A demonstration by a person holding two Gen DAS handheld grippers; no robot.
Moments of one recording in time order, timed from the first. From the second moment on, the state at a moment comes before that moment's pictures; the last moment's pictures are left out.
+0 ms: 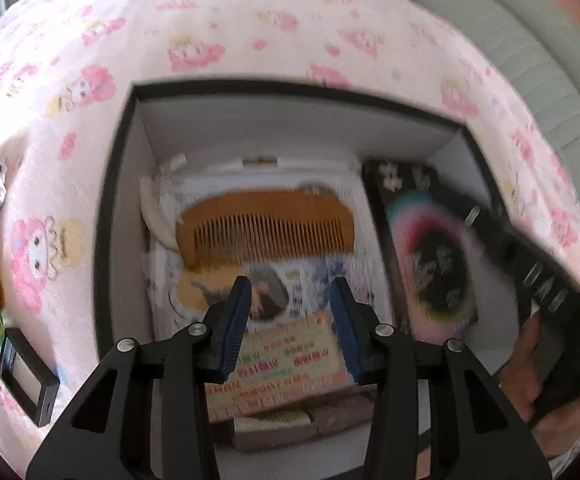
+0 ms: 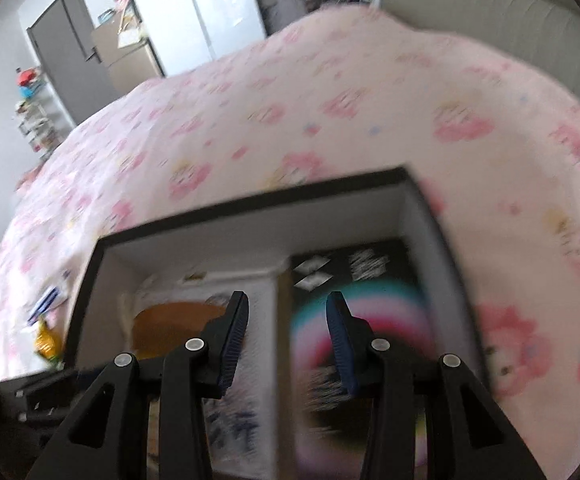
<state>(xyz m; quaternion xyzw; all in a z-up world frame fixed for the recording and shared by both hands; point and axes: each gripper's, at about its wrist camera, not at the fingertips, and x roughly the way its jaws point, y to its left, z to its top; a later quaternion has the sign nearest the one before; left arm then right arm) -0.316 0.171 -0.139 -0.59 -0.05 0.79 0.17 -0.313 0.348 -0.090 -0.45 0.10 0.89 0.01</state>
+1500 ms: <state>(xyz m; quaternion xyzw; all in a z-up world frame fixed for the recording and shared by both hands) -0.310 0.109 -0.066 -0.47 -0.12 0.87 0.12 -0.287 0.327 -0.069 -0.45 0.11 0.89 -0.03</state>
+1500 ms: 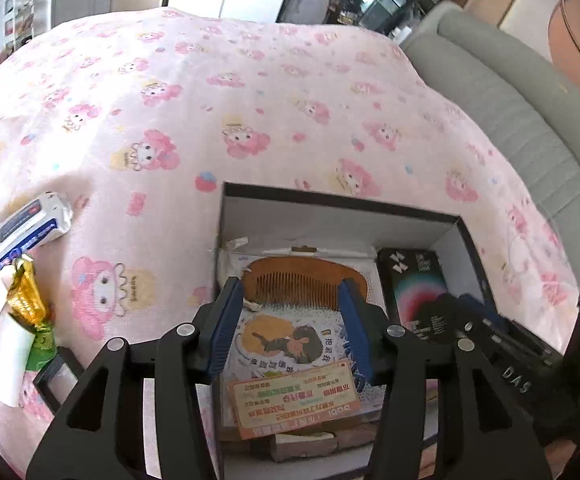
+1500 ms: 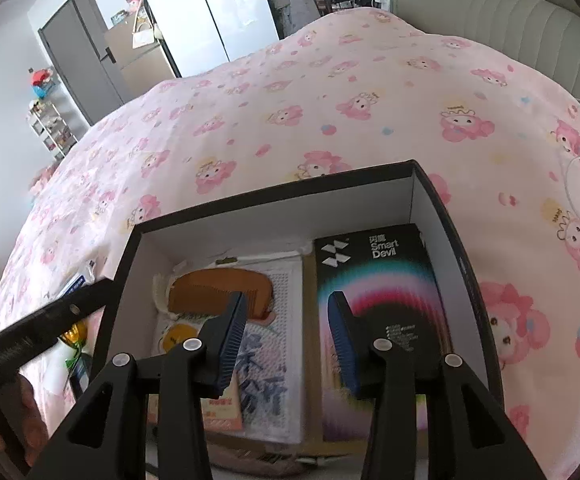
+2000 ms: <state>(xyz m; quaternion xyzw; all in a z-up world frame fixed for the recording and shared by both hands) -0.268 0.035 -0.038 -0.47 -0.16 0.87 0.08 -0.250 0.260 -0.053 -0.47 0.09 0.88 -0.04</state>
